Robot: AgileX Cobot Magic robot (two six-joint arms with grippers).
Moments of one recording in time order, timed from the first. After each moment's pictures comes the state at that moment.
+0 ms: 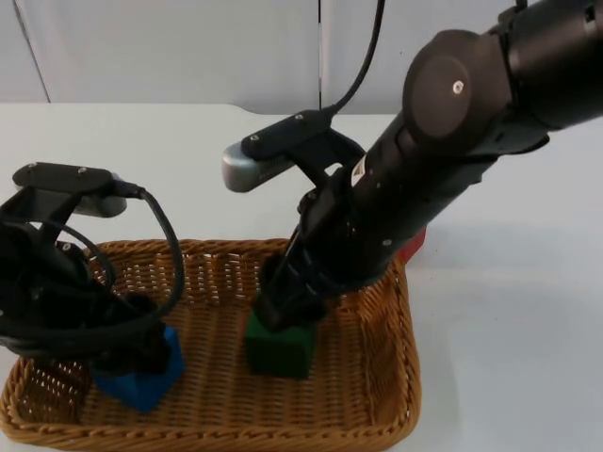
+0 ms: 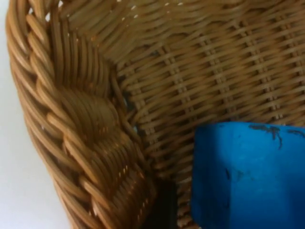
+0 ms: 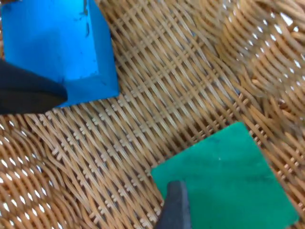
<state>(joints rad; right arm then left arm) 0.80 2.04 -1.26 0.34 0.40 -0.41 -0.26 1.67 -0.56 -0.94 0.24 0.96</state>
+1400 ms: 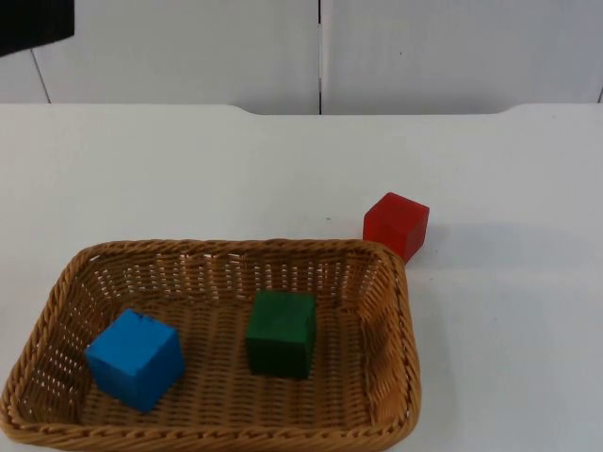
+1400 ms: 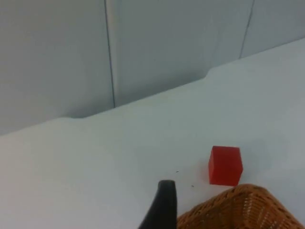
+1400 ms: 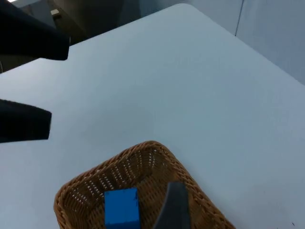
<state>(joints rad) 0.80 1.40 -1.24 0.32 0.49 -0.41 -0.26 0.75 -0.55 -0.95 0.37 0.96</state>
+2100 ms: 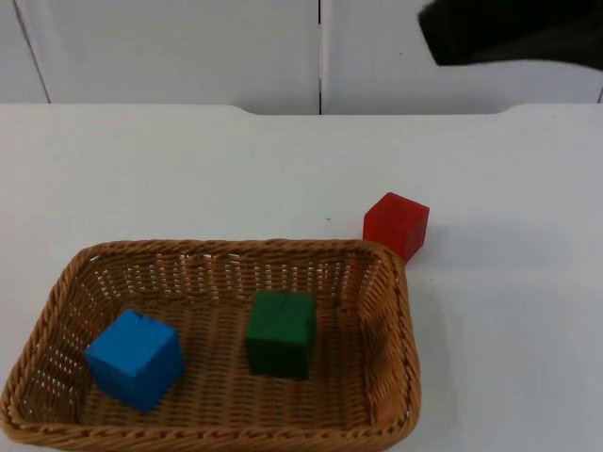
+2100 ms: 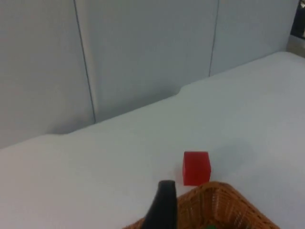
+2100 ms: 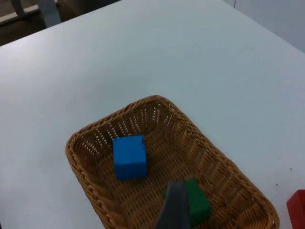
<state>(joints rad) 0.80 1.11 -0.90 0.32 0.42 -0.41 -0.26 0.50 -0.55 -0.71 0.55 0.69</state>
